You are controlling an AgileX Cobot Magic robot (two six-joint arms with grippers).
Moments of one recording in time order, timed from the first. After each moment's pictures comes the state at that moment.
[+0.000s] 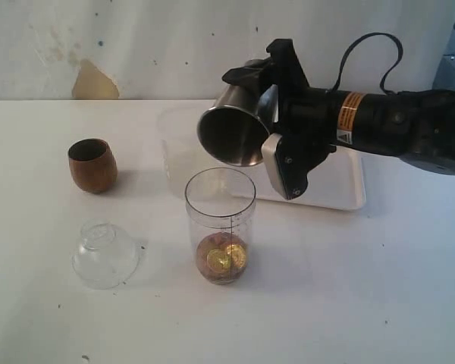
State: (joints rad) left arm 0.07 0.00 0.00 -0.02 0.23 0.00; right arm 0.18 1.72 -0.95 -1.00 -0.75 -1.01
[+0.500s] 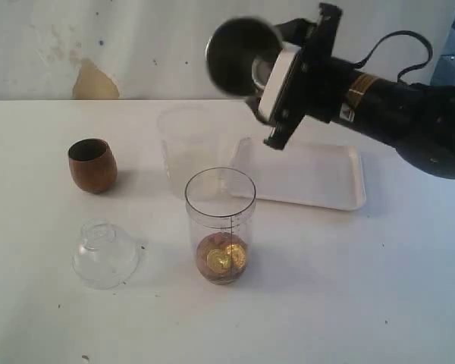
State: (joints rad) left arm 0.07 0.00 0.00 -0.02 0.23 0.00; right arm 0.18 1.71 -0.95 -0.64 -0.81 -0.39
